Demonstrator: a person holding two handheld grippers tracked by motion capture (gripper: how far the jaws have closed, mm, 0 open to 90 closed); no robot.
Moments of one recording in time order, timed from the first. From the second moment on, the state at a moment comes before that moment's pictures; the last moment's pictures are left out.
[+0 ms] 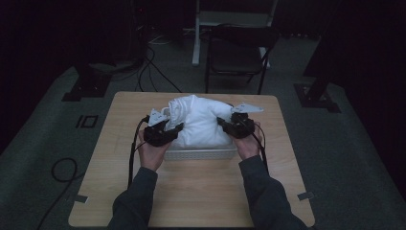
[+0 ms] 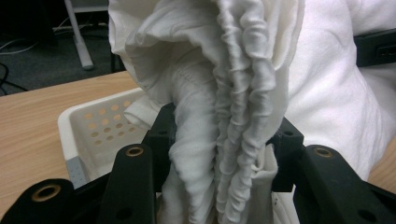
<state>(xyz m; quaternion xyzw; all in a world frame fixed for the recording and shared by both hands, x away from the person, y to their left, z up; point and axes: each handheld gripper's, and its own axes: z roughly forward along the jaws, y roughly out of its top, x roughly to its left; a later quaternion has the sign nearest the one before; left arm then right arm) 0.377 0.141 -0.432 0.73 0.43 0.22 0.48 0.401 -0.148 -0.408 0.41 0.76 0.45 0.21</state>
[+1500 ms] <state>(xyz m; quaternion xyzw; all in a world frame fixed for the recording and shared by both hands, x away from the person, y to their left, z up) 0.400 0.139 -0.459 0.74 0.46 0.21 0.45 0.422 -0.138 -0.434 0.43 0.77 0.42 0.20</state>
